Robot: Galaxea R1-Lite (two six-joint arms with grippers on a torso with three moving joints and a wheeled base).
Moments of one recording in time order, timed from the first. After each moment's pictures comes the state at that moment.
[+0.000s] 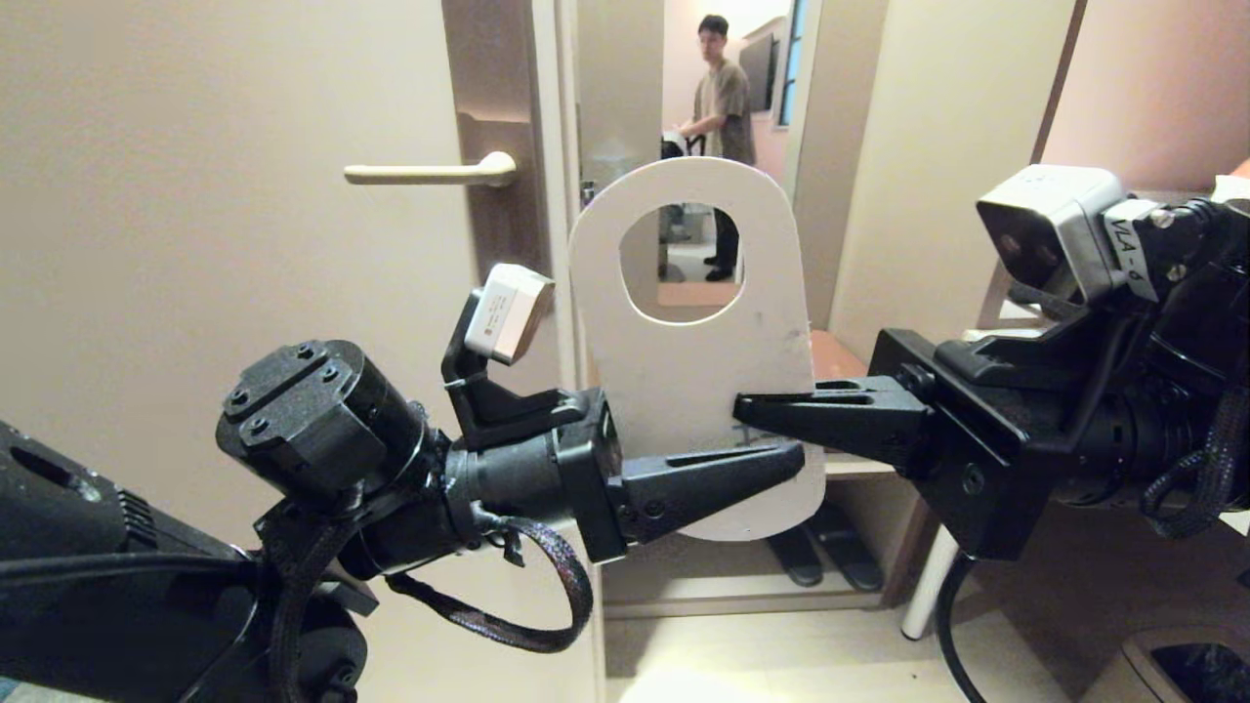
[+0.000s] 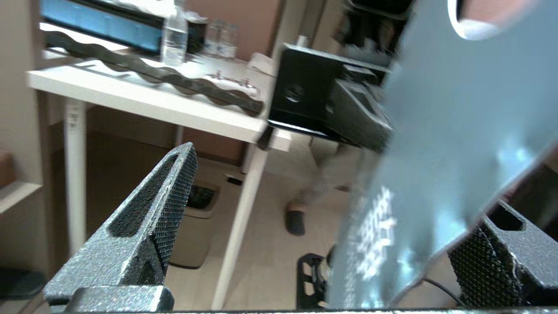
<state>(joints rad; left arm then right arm) -0.73 1.85 -0.67 -1.52 -0.72 -0.61 0.57 1.54 -0.77 -0.85 0.88 0.23</state>
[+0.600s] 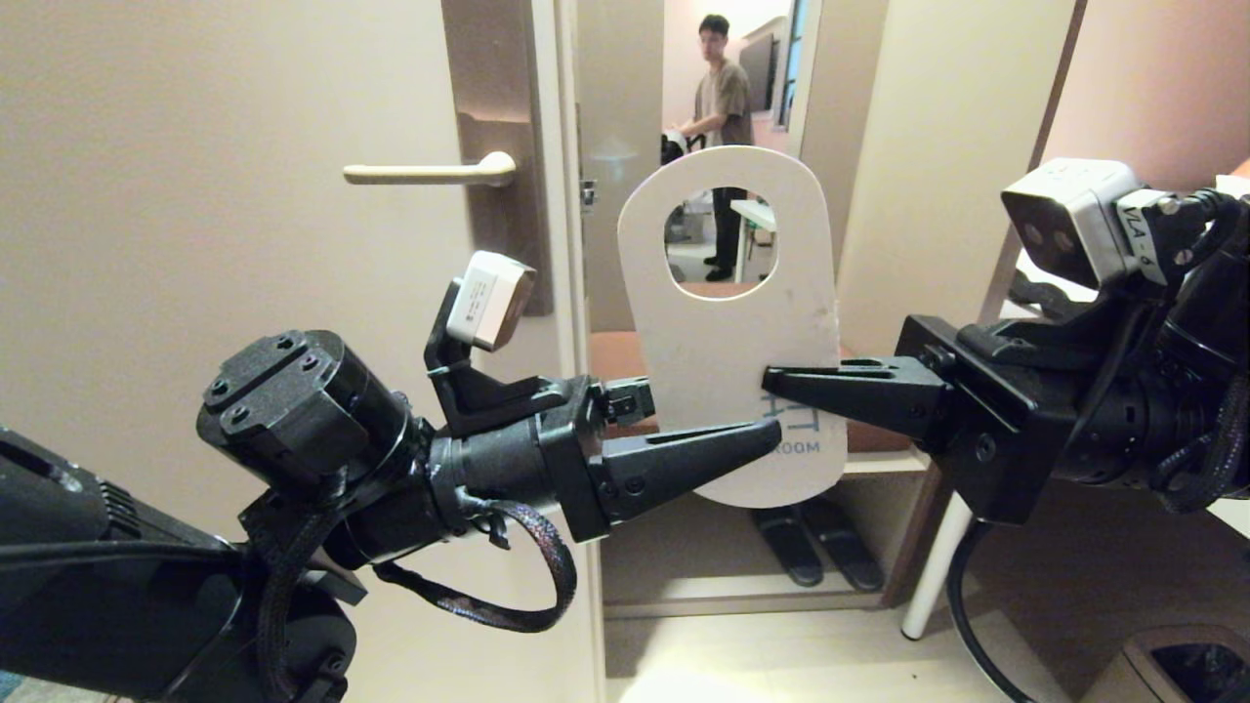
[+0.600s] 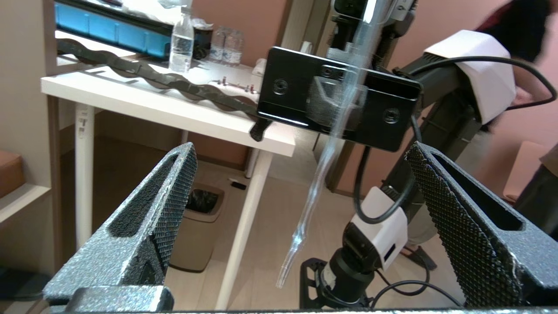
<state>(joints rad) -0.71 1.83 -0.67 -1.52 -0.72 -0.62 0.50 1.53 -0.76 -0.85 0.88 0.23</state>
